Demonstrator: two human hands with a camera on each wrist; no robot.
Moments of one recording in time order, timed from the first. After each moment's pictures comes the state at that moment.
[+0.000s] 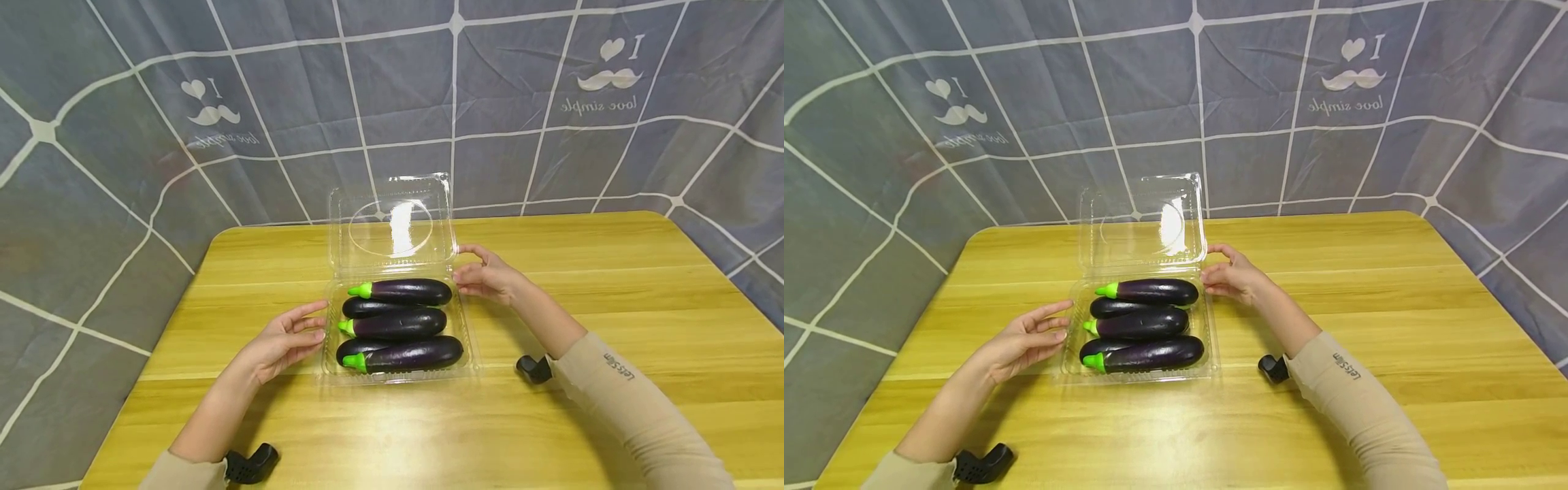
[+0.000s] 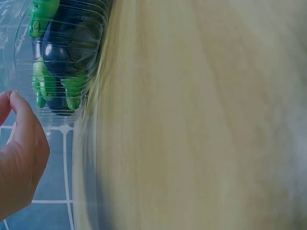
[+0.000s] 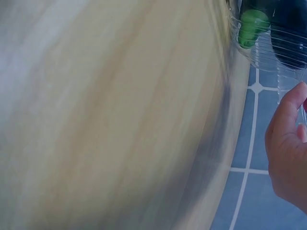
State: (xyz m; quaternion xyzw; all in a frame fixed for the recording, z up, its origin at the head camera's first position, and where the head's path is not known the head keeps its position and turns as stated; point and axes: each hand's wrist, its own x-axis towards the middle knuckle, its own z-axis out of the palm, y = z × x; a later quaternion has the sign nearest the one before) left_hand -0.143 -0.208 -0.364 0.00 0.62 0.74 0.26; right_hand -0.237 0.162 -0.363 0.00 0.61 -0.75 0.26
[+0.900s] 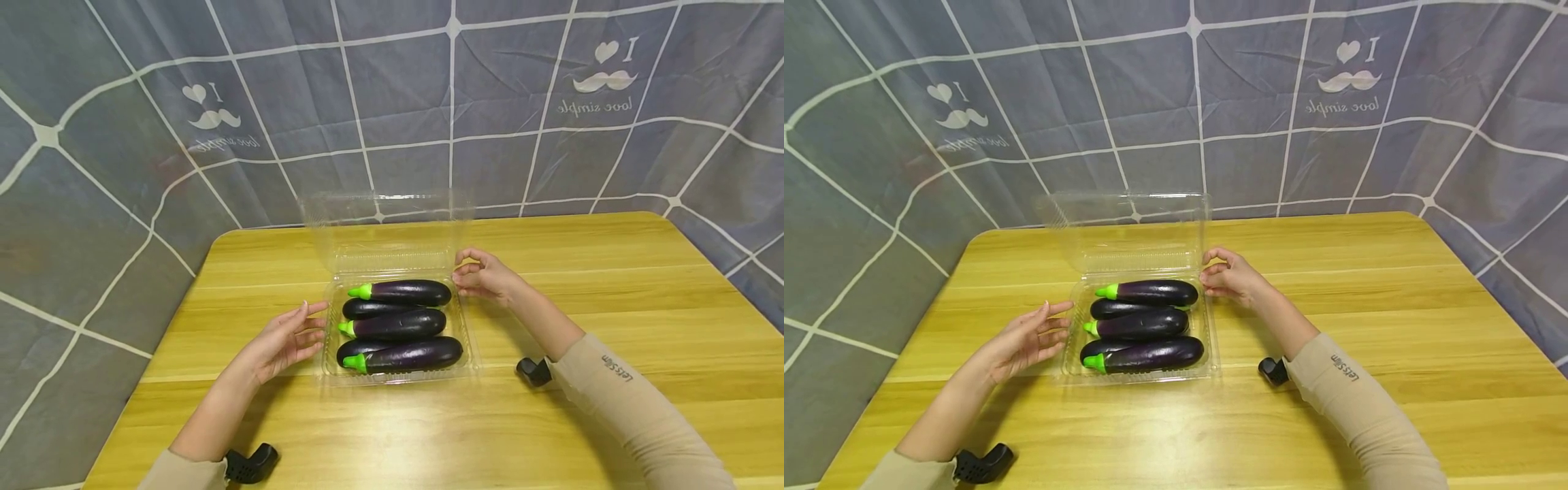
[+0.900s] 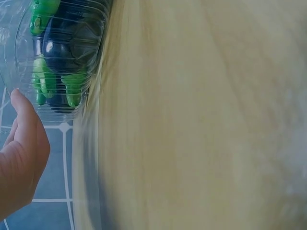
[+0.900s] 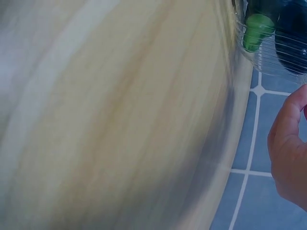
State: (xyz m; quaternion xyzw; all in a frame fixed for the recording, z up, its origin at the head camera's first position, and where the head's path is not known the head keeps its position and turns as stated) left_hand -0.145 -0.206 -0.362 -0.01 0.60 0.75 0.27; right_hand -0.234 0.161 -0.368 -0.04 0.63 -0.74 0.23
